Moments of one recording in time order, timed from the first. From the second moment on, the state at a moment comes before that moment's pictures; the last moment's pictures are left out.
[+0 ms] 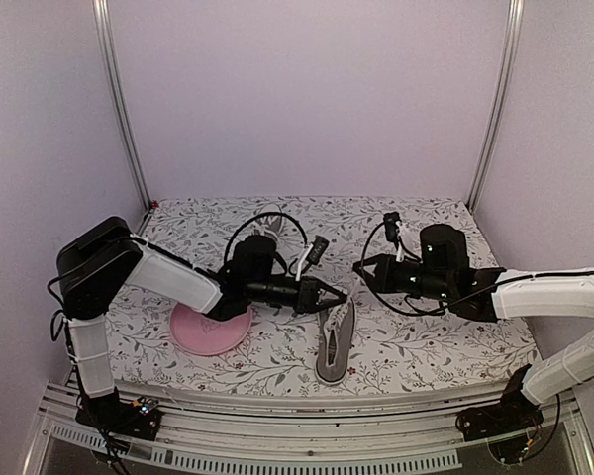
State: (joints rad) left arm -0.89 1.96 0.99 0.75 0.64 -0.60; right arm 0.79 1.32 0.68 0.29 -0.07 0.62
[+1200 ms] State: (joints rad) left arm -0.89 1.99 1.08 0.55 0.67 -0.45; right arm 0.78 1.38 0.73 0.32 -0.17 0.60
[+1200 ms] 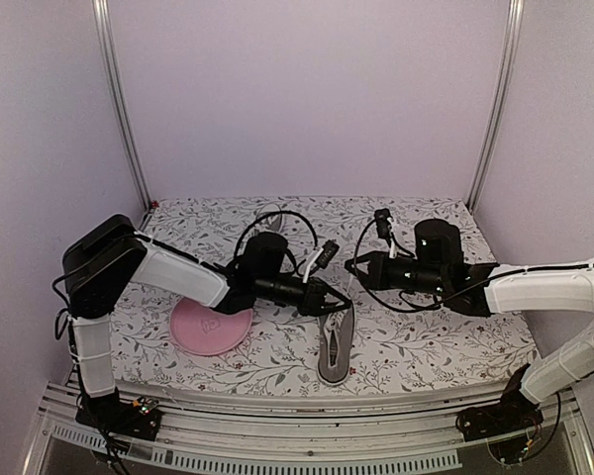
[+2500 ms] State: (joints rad) left arm -0.89 1.94 0.98 0.60 0.64 -0.46; right arm 0.56 1.53 0.69 0.48 -0.43 0.45
